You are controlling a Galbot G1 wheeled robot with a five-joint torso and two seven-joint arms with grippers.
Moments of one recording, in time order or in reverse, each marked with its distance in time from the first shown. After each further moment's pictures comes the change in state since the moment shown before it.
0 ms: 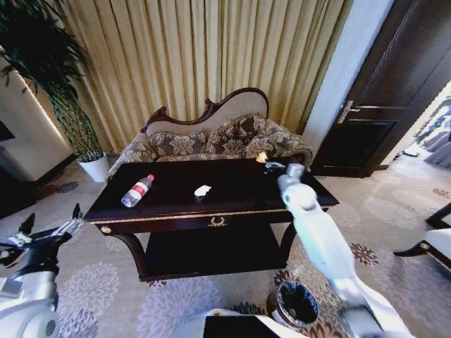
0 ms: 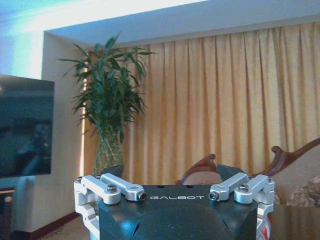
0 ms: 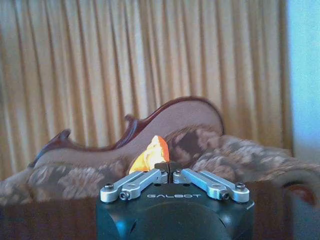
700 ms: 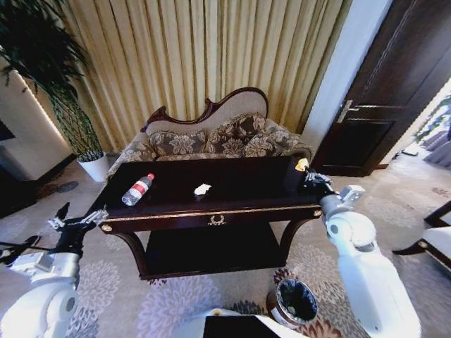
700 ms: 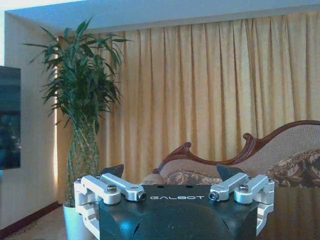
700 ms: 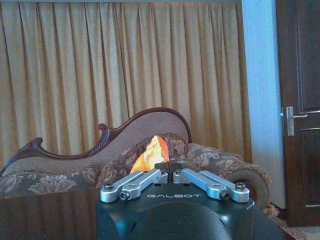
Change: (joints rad) left arm -0.036 0.095 0.095 0.035 0.002 0.034 -0.010; right arm -0.322 0.006 0.249 0.249 -0.020 0.024 0.000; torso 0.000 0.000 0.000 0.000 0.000
